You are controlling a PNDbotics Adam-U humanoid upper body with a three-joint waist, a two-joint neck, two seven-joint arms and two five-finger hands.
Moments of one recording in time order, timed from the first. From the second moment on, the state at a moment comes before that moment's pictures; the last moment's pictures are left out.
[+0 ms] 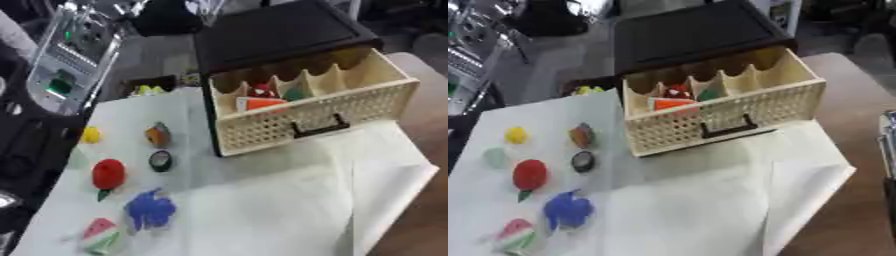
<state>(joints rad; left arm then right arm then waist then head) -1.10 0.34 -0.24 -1.59 -0.26 -0.10 -0.17 -0.51 -0.43 -0.11 -1.99 0.12 0.06 -0.35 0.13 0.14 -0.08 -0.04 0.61</state>
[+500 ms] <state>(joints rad) -0.97 0.43 -0.18 -1.83 -0.02 0.02 -0.01 -0.51 -0.46 -0.11 -1.99 0.15 0.05 -0.36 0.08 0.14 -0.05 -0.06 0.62</state>
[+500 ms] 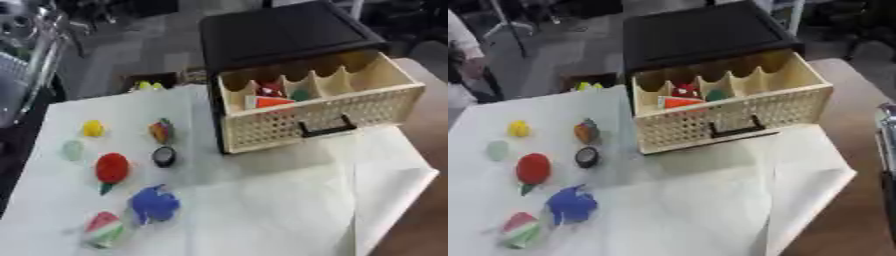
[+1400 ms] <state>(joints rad) -0.77 0.50 -0.13 -1.99 0.24 -0.04 0.04 -0.55 -0.59 -0.05 -1.99 0.24 0.06 -0.29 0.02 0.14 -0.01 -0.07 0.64</state>
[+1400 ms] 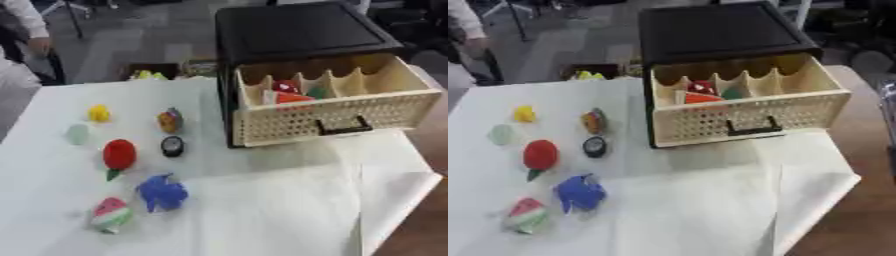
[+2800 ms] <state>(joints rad) -0.41 0.31 -0.02 -1.99 0.32 -0.06 -0.13 -0.69 -0.86 0.22 -1.87 0.19 -0.06 0.54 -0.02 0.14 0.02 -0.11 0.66</state>
